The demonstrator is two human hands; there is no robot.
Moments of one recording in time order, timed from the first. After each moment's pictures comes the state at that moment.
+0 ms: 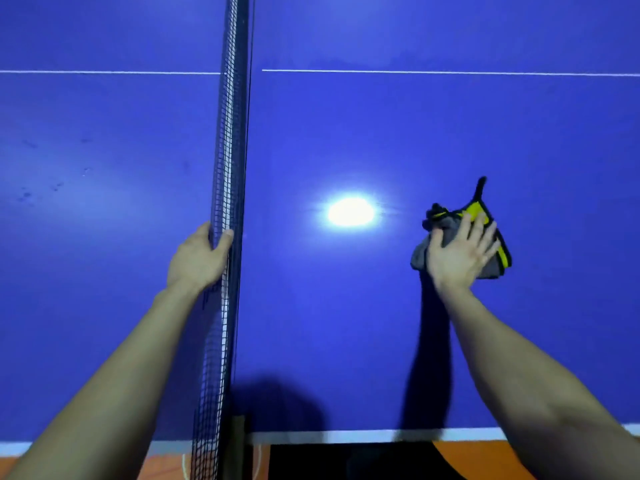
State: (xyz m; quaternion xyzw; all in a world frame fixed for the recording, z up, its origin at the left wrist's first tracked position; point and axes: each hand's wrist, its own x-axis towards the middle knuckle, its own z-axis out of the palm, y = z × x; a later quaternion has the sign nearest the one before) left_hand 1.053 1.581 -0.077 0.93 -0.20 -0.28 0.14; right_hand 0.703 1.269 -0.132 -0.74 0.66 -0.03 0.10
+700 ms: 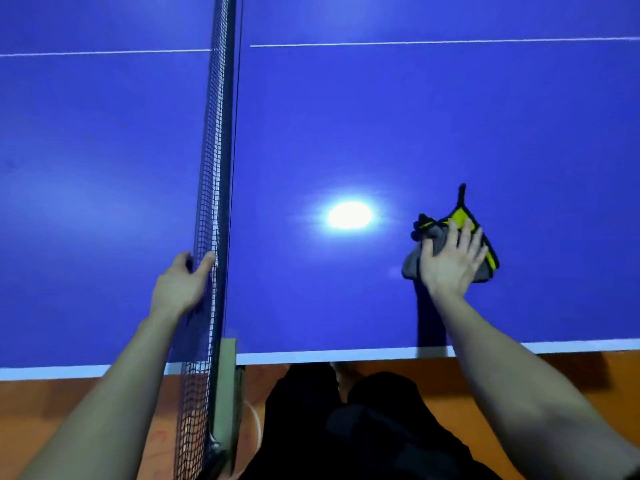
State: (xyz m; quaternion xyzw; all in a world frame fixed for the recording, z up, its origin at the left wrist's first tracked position) left_hand 0.945 1.709 -0.079 0.93 -0.09 -0.31 0.17; right_hand 0.583 1.364 -0.133 -0.77 0.64 -0.02 0.09
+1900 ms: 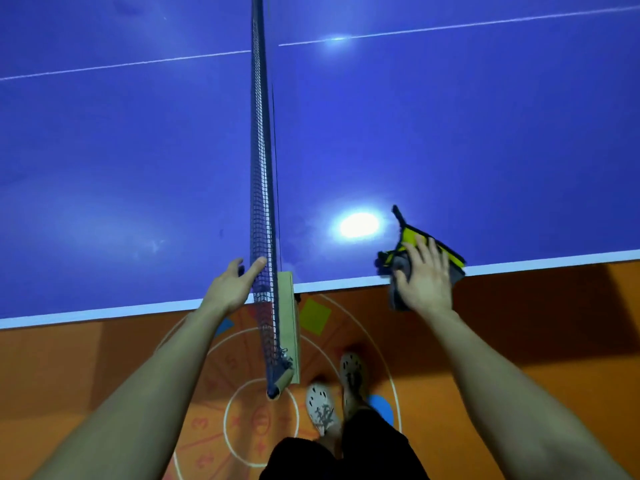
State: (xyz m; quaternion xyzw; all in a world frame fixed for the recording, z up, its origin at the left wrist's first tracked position) left_hand 0.882 1.828 -0.053 0.88 -0.18 -0.41 0.19; right_hand 0.553 1.573 -0.139 -0.86 0.49 0.01 0.11
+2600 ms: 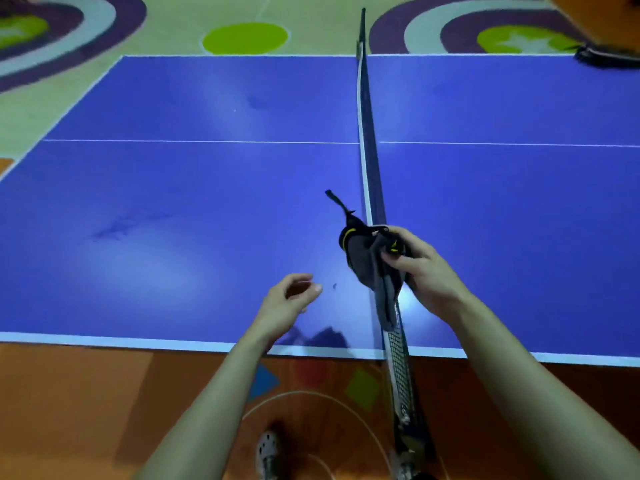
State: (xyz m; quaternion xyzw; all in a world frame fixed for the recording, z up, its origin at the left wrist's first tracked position) left_hand 1.007 1.930 0.042 0.73 -0.18 -0.41 0.52; right_hand 0.827 1.717 0.125 -0.61 0.25 -0.16 0.74
